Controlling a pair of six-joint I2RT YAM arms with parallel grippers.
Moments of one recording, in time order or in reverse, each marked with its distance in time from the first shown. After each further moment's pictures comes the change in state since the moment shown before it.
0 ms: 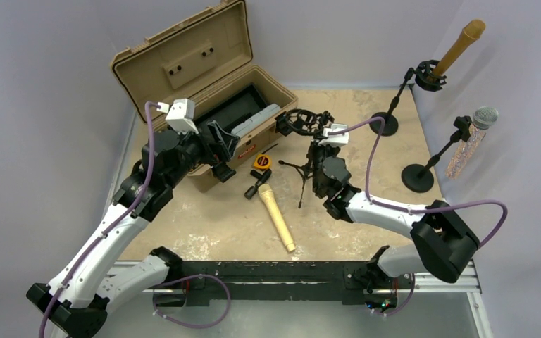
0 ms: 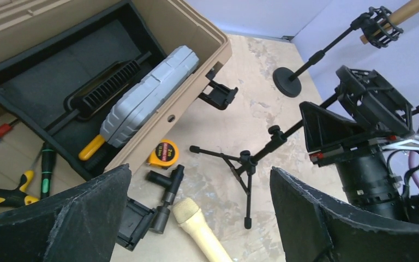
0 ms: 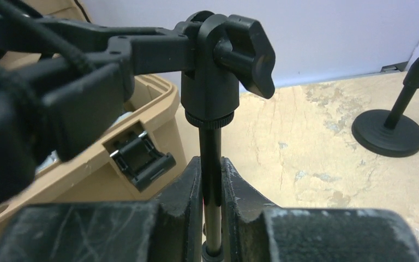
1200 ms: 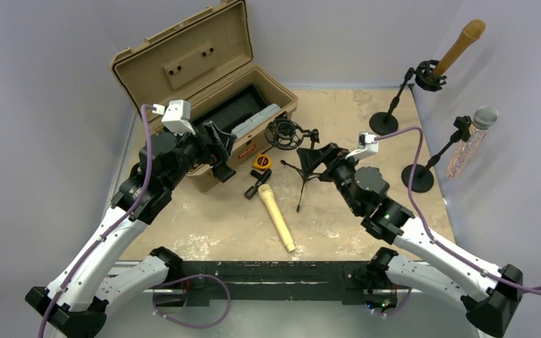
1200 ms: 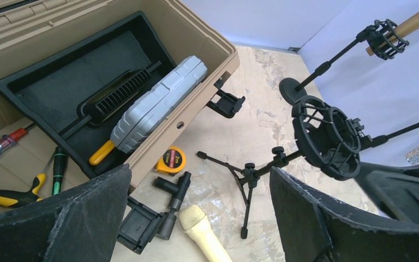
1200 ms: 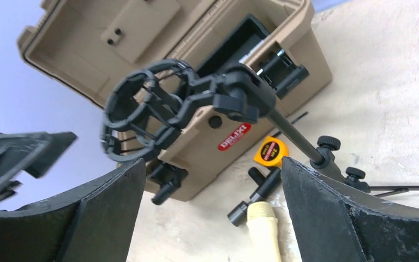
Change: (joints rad) left arm 0.000 -0.031 -0.025 0.017 -0.052 0.016; right arm 0.049 -0.520 0.015 -0.736 -0.403 0.675
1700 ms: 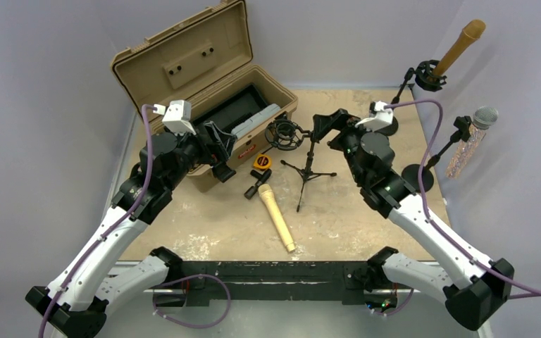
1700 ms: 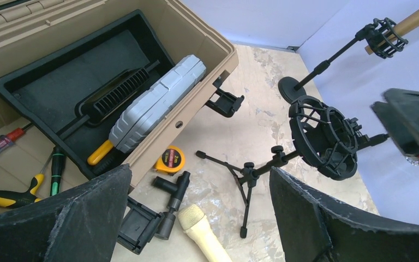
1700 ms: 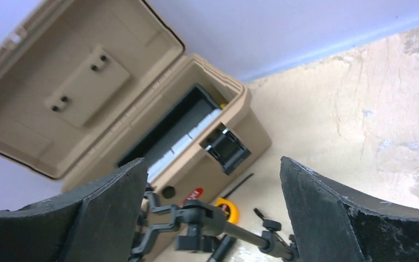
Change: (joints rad) left arm 0.000 0.001 -0.004 0.005 0.005 -0.001; right arm -0.212 0.123 0.245 -0.079 0.002 -0.121
